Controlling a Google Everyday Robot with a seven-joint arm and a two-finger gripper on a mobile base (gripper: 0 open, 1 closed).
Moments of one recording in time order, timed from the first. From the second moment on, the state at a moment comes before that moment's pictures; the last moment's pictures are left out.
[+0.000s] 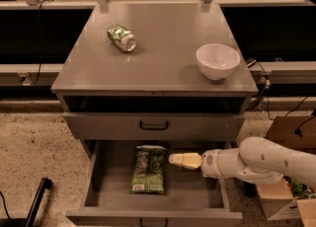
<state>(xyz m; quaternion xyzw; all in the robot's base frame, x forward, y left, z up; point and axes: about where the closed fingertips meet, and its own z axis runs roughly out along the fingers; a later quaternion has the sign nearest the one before) 0.487 -0.107 0.534 0.02 0.92 0.37 0.15</state>
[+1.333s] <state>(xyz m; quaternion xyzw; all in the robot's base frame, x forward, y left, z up) 0.502 -0.027 0.481 0.06 0.90 0.42 0.12</state>
